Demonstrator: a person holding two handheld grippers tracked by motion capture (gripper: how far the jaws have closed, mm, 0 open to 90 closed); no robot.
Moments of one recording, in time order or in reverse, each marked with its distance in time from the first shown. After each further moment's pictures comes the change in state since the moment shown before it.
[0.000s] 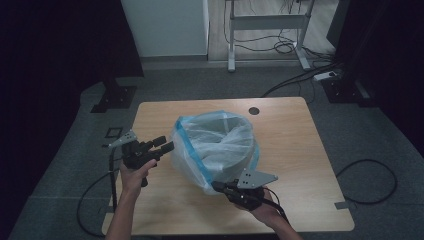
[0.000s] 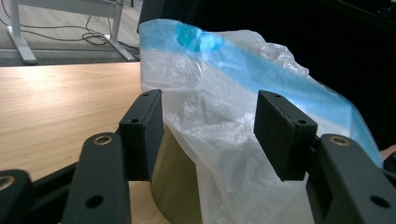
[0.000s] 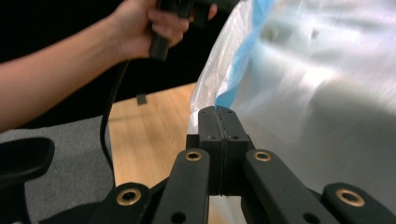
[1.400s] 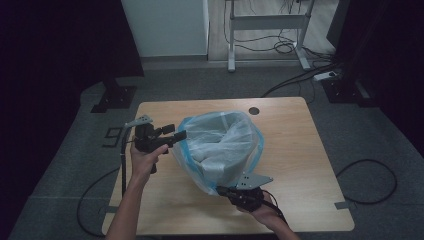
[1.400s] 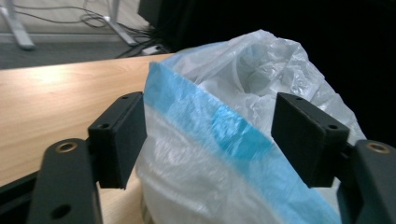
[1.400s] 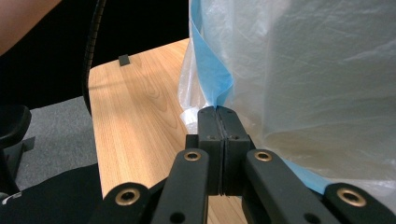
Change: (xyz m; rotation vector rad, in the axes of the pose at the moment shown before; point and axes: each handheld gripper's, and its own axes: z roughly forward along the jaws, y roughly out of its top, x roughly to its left) left arm -0.017 0.045 0.039 0.101 0.035 0.003; right arm -0.015 -0.039 0.011 0.106 -0.031 0.061
